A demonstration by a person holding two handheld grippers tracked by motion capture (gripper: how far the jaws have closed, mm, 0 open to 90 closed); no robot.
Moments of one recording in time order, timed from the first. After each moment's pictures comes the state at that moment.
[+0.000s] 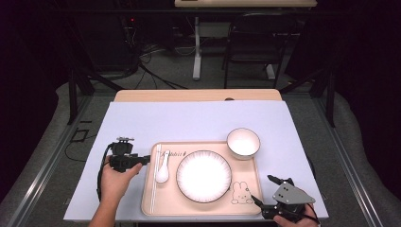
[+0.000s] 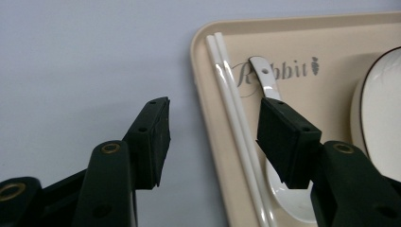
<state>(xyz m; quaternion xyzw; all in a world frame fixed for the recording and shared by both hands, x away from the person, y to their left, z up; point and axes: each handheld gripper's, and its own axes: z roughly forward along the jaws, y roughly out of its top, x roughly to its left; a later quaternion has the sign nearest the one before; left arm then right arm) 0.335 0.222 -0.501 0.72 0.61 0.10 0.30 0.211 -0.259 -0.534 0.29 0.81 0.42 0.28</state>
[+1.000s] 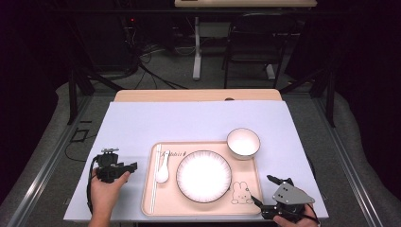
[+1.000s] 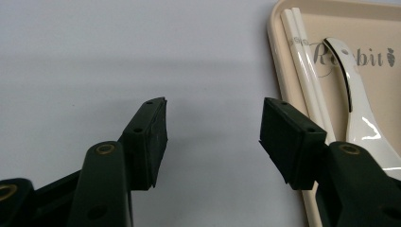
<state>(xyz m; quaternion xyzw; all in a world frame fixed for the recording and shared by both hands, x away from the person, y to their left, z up) 0.318 0.258 -0.528 0.68 0.65 0.12 0.30 0.210 -0.259 -0.533 0.29 0.81 0.42 0.28</state>
